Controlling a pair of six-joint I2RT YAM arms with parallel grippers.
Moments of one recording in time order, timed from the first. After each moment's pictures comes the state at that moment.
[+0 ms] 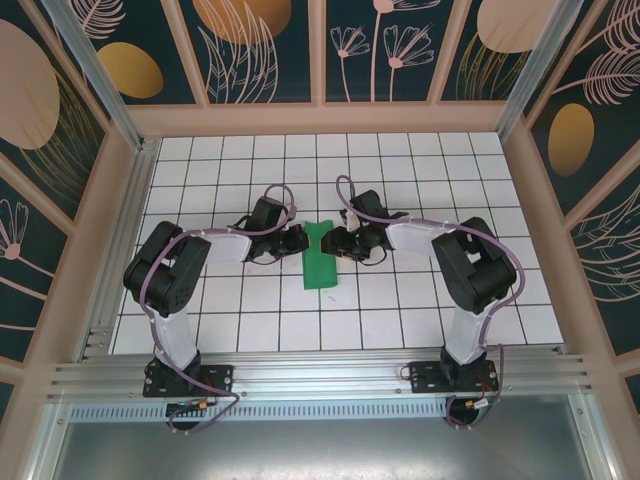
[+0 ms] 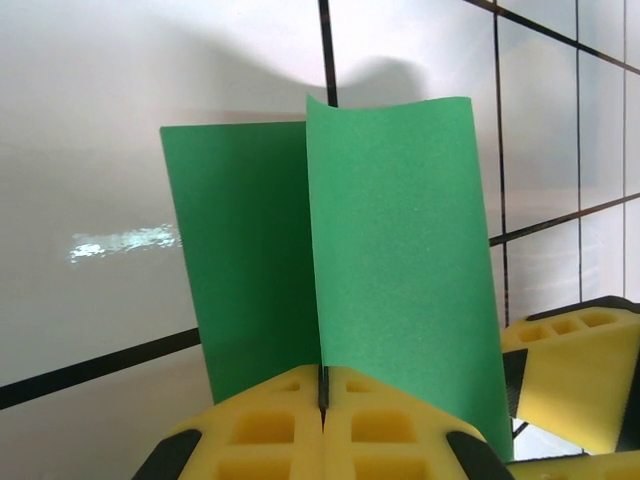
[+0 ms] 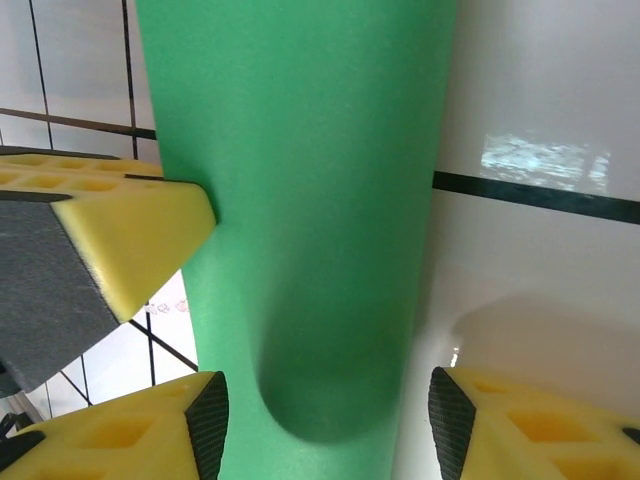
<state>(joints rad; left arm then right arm) -0.50 1.87 0.92 0.10 0.42 -0.71 0.56 1.84 1.04 -0.23 -0.50 0.60</state>
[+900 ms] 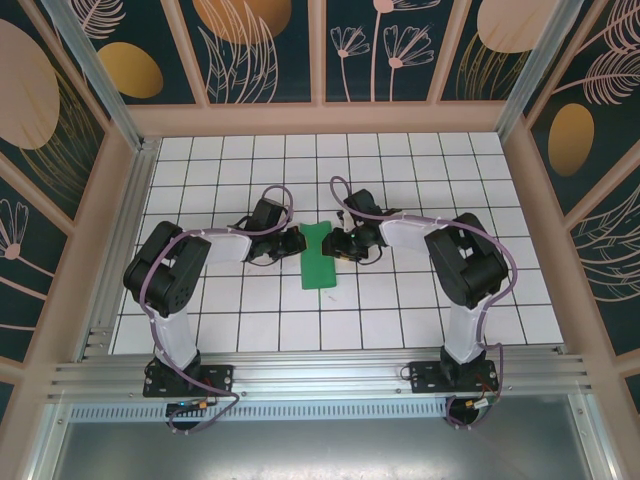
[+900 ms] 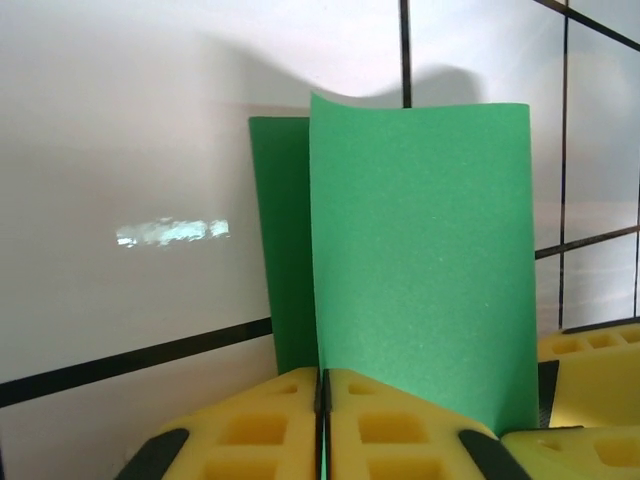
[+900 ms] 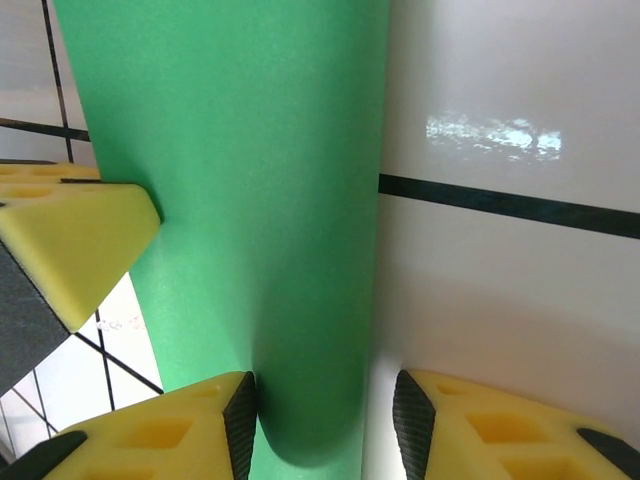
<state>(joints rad) -0.50 1.87 0.92 0.04 0.35 -0.72 0.58 1.90 1.10 -0.31 -0.44 0.59</state>
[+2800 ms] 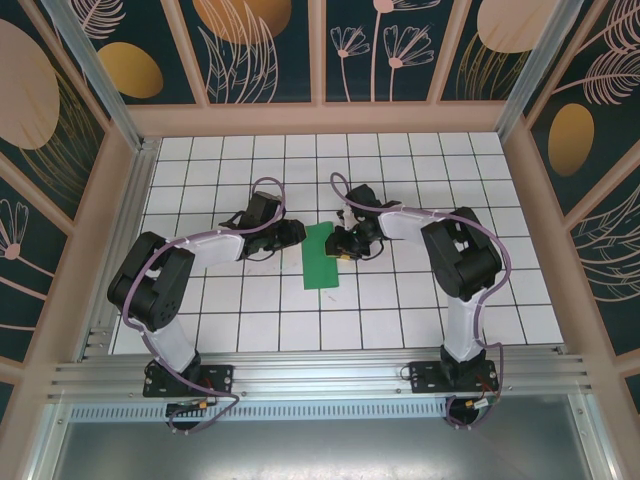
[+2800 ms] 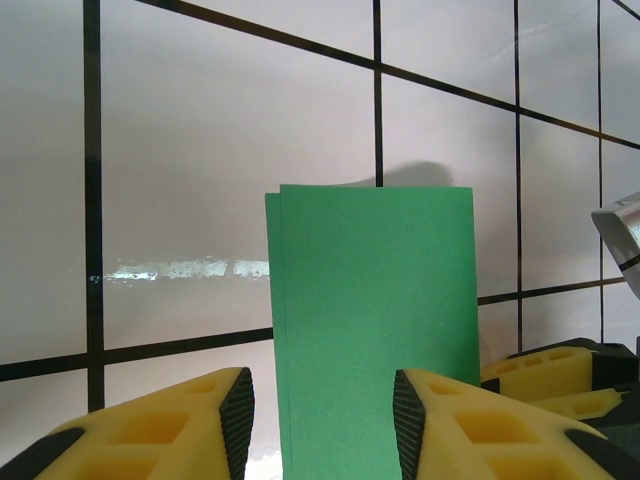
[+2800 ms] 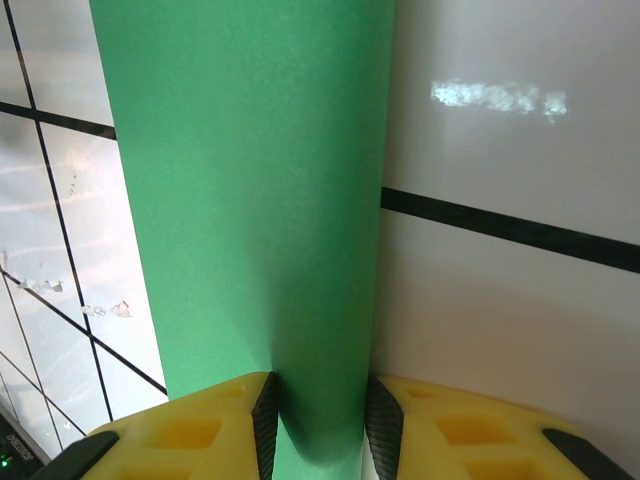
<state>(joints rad) -0.50 1.75 0.92 -0.02 0.24 -0.75 0.54 1.97 1.18 -0.43 -0.50 0.51</state>
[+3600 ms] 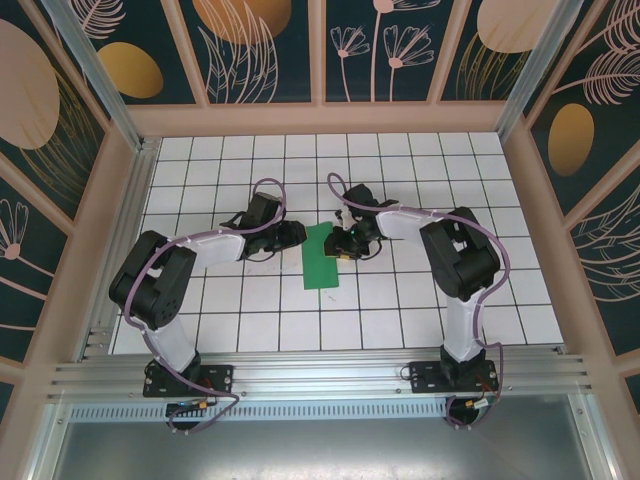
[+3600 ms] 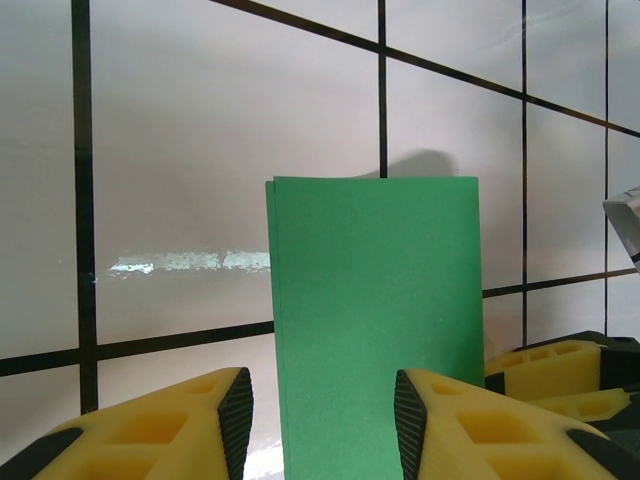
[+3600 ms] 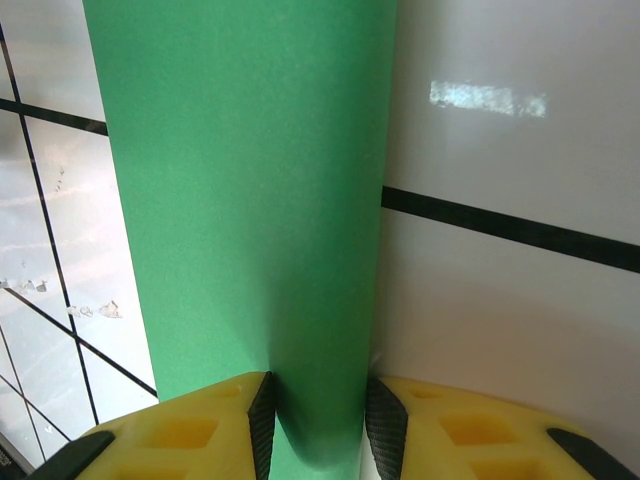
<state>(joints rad) -0.50 1.76 0.92 -0.02 0.25 -0.75 0.56 1.97 1.20 -0.46 -0.47 0.49</state>
